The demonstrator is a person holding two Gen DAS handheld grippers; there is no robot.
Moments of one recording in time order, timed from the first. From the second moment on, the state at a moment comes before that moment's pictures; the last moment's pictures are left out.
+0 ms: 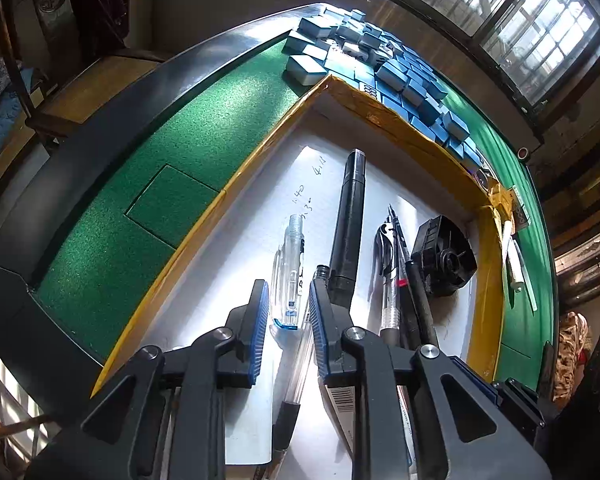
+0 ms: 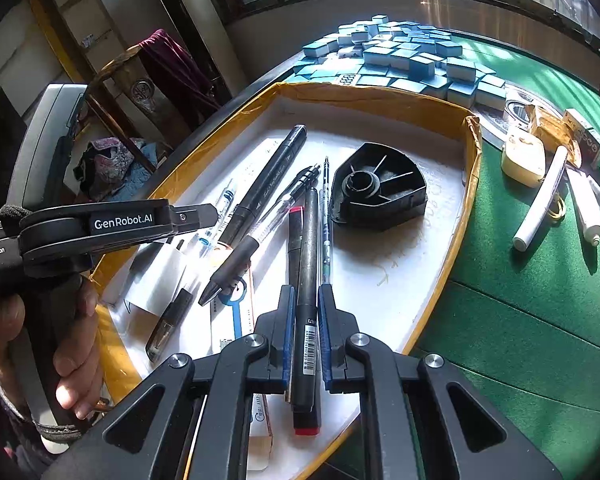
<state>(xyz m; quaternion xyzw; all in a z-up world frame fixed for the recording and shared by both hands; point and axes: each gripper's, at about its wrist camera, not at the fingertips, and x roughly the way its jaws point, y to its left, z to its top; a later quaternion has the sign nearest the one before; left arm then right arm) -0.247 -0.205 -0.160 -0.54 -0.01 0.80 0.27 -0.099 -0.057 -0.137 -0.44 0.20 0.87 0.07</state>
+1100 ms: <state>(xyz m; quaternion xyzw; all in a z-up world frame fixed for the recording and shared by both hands) -0.120 -0.029 -0.108 -0.47 0.12 0.78 0.40 0.071 0.065 -0.134 -0.32 0.35 0.87 0.16</state>
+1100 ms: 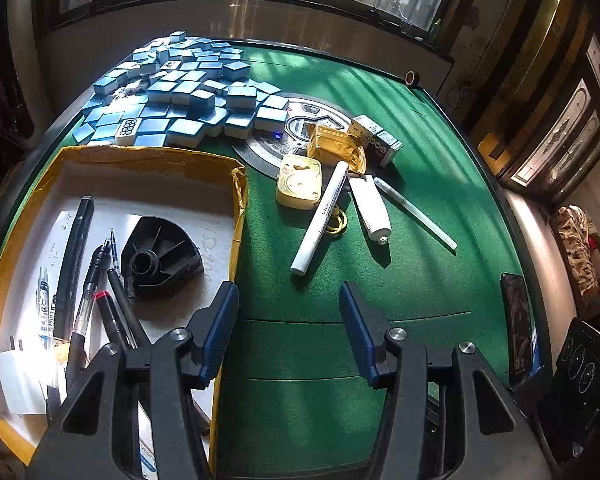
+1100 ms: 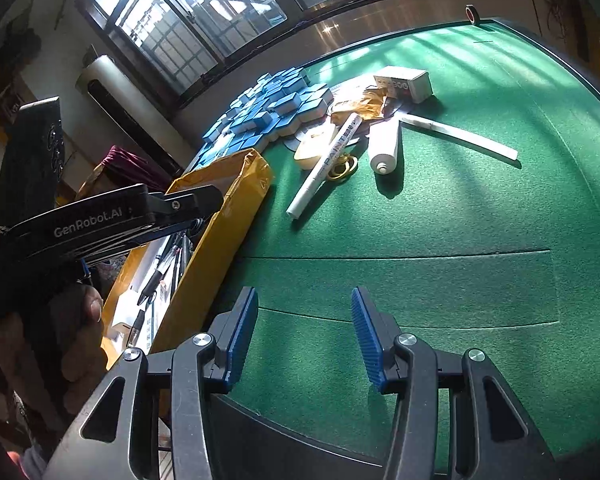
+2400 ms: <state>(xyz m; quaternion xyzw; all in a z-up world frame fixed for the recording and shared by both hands) -0.123 0.095 -0.161 -0.51 0.22 0.75 0.36 0.113 0.124 -0.151 -0.31 0.39 0.85 0.15</state>
